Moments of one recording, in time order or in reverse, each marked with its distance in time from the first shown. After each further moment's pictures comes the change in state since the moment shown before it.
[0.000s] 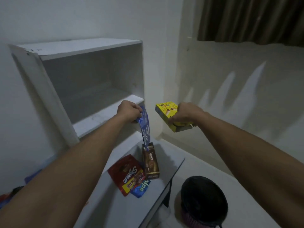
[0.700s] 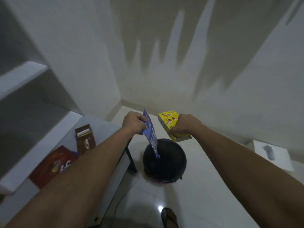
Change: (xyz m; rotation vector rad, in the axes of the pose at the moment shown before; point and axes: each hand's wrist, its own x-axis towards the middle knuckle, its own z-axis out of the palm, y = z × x) left_hand 0.006 -0.041 0.327 0.129 -0.424 -0.081; right_hand 0.014 0.289 0.138 0.046 -0.250 0.391
